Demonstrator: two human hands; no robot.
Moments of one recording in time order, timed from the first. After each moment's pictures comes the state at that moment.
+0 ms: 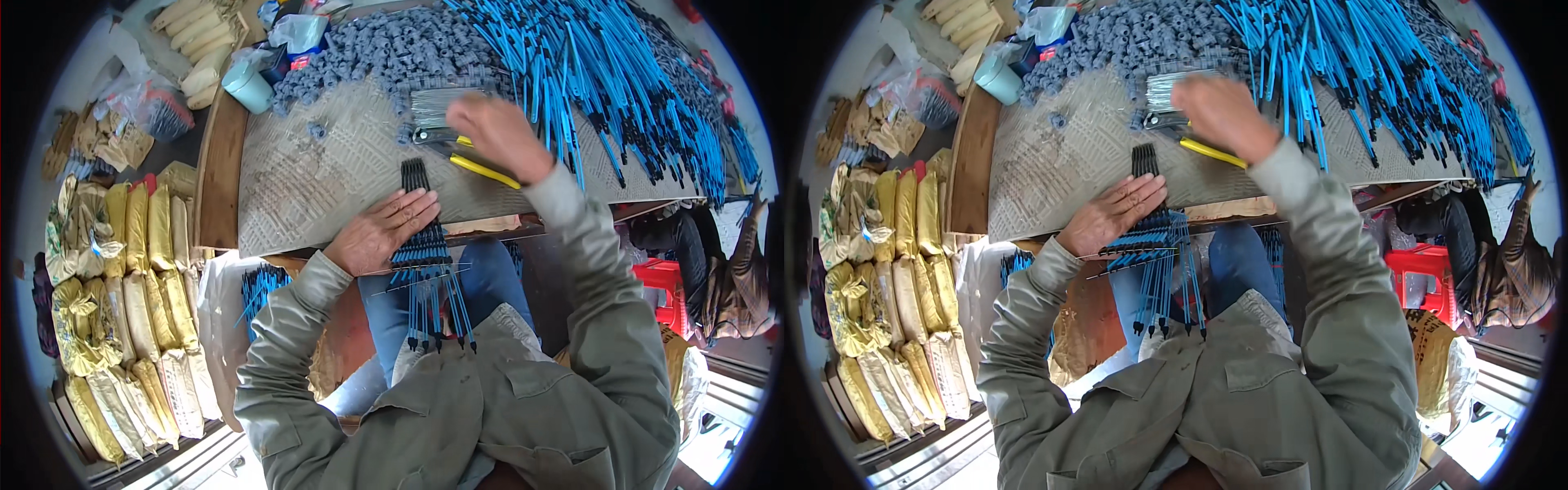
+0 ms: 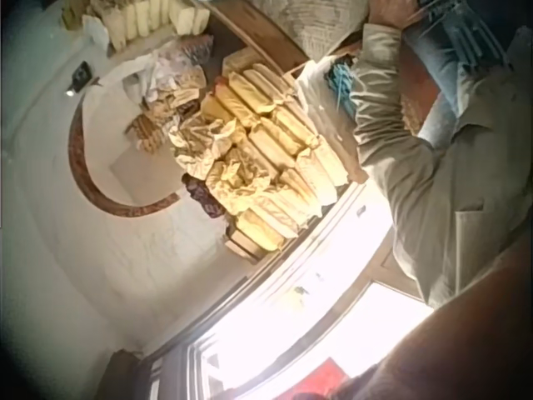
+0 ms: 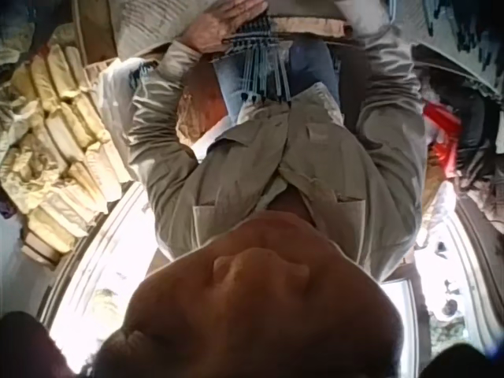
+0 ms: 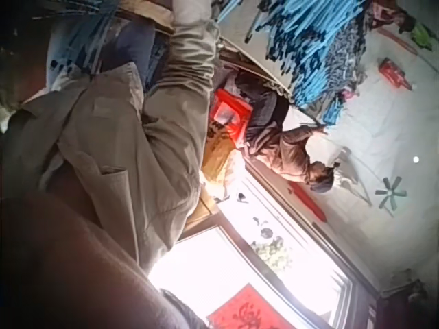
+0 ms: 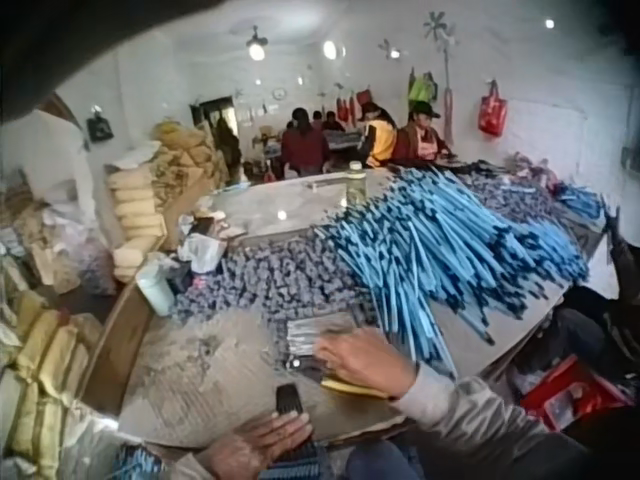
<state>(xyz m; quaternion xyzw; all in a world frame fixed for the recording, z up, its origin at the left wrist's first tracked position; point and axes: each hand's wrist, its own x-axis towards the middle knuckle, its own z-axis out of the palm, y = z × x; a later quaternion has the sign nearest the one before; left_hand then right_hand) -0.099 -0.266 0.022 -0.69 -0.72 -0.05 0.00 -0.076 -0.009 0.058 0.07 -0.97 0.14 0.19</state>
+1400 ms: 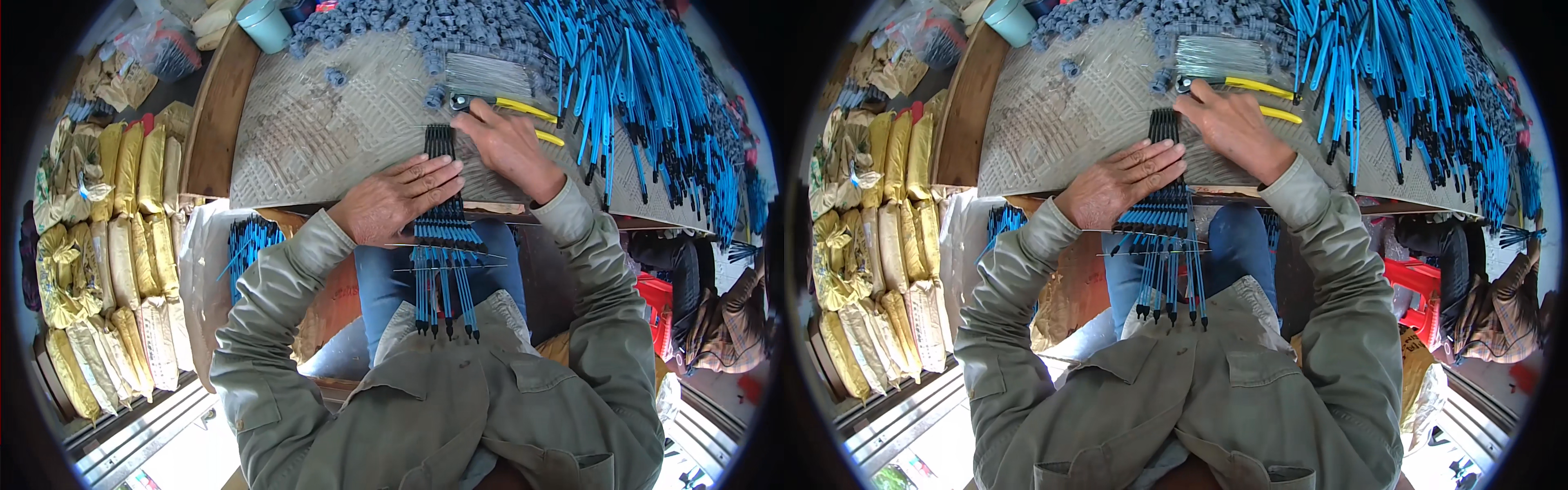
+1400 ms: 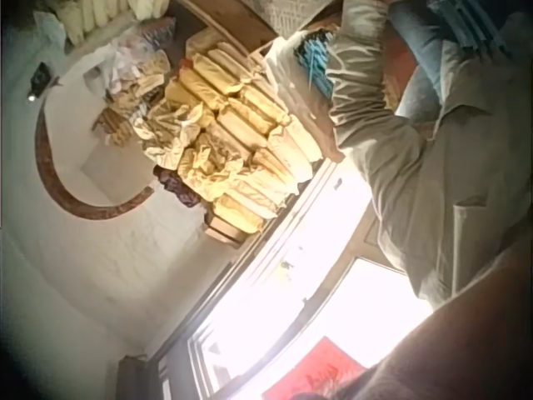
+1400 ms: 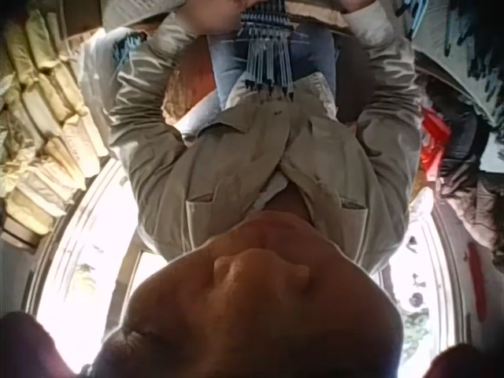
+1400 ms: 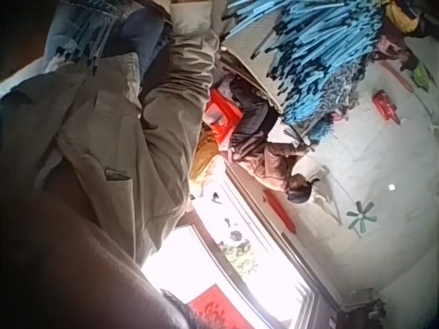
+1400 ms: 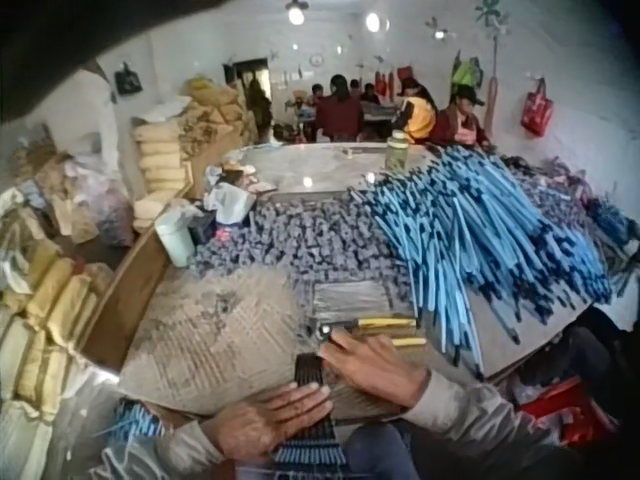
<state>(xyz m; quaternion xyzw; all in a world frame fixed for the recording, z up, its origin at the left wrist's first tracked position) -0.095 -0.266 0.021 -0.68 -0.73 -0.09 -0.01 -0.062 -0.036 0.020 0.18 -0.97 0.07 0.17</state>
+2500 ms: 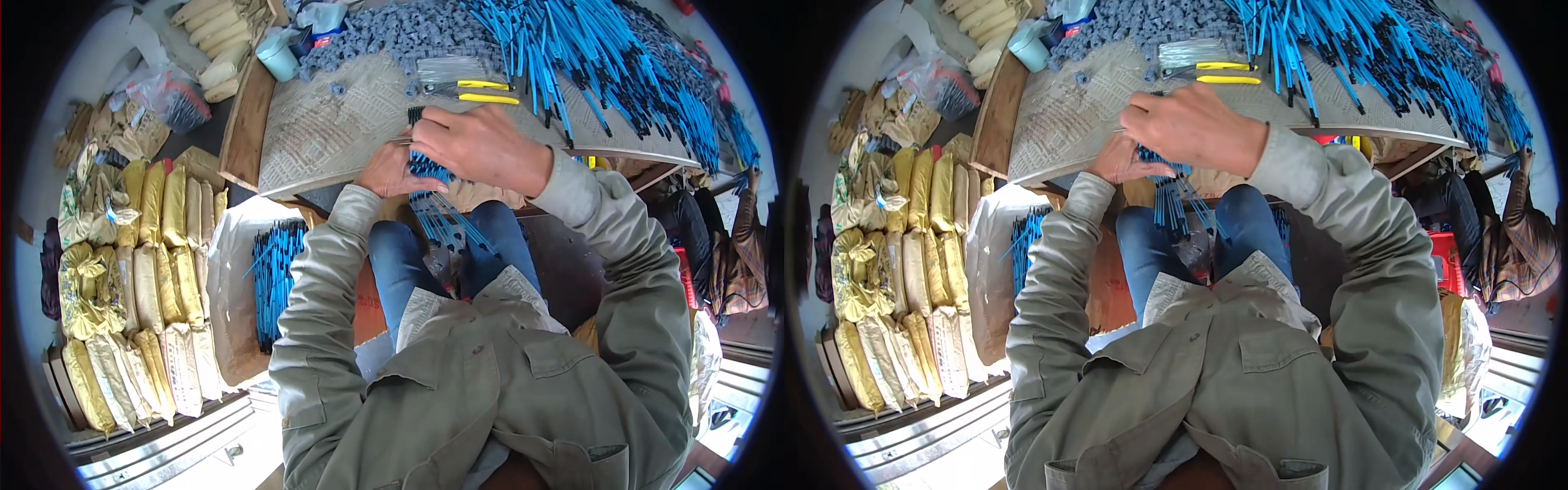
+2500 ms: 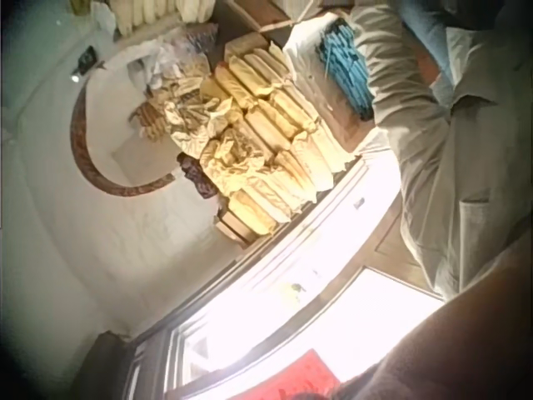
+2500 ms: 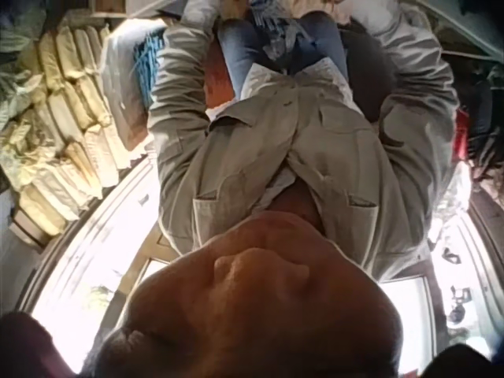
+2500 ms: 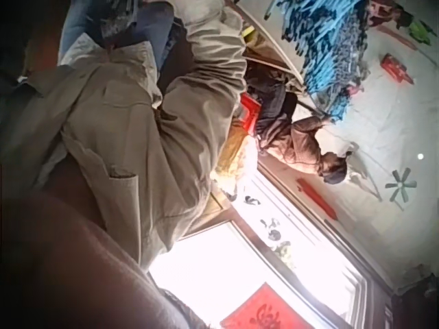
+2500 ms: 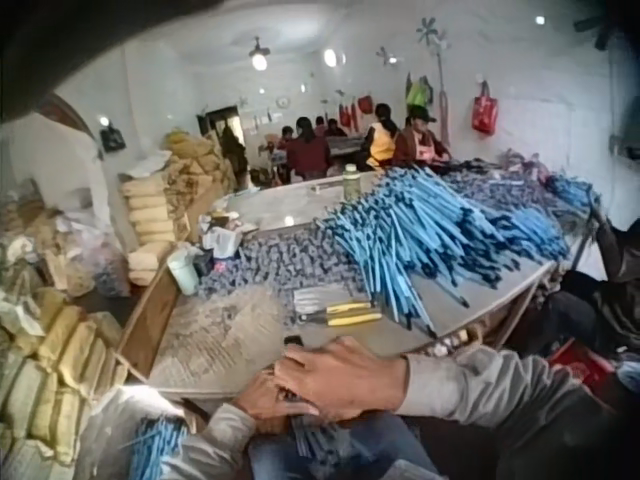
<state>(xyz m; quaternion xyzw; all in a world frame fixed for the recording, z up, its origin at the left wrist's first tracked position) -0.071 -0.257 0.021 -0.55 -0.78 -0.29 -0.08 0.033 -0.097 0.107 0.31 -0.90 0.00 0.31</state>
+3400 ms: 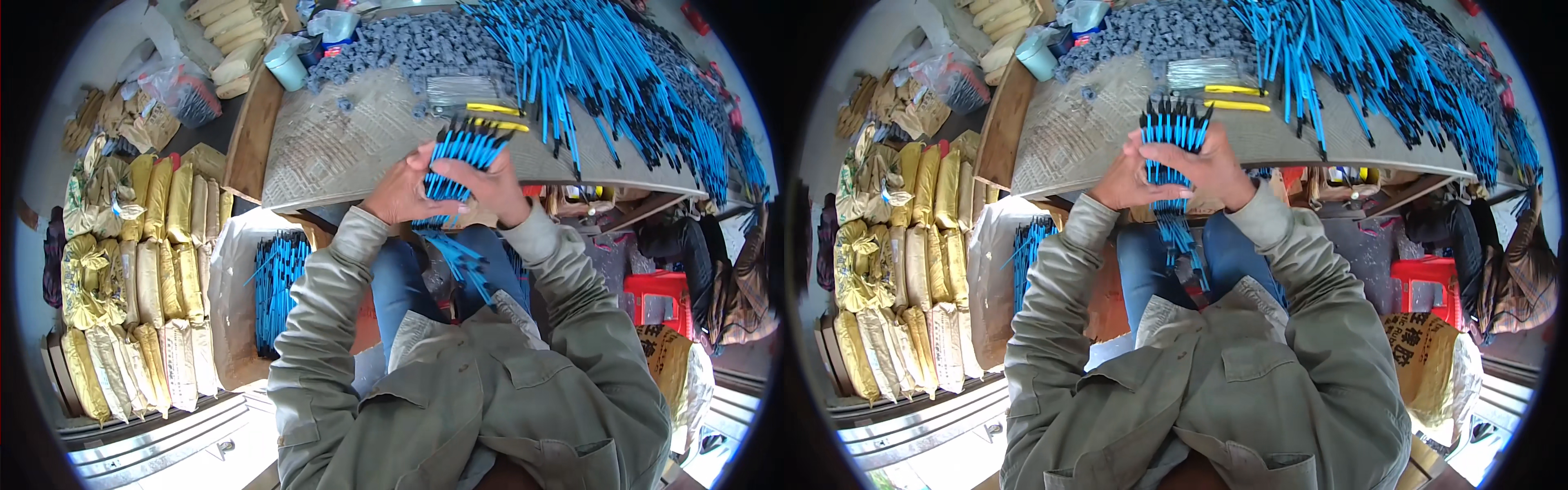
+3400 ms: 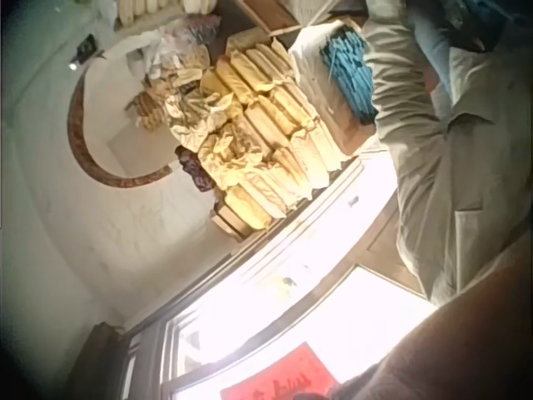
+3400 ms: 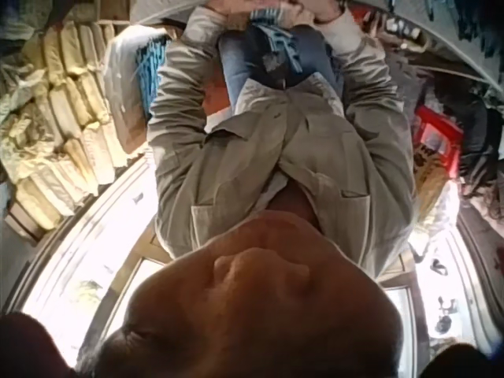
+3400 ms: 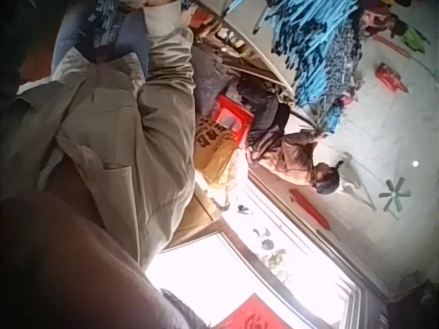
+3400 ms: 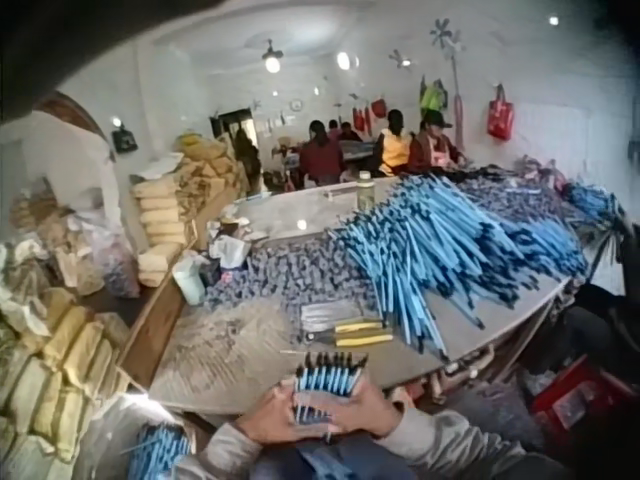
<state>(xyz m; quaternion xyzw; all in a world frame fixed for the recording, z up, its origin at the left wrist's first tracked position) -0.049 -0.239 0.059 -0.54 -0.72 -0.42 -0.08 0.023 -0.095 0.058 0.16 -0.62 0.76 0.14</state>
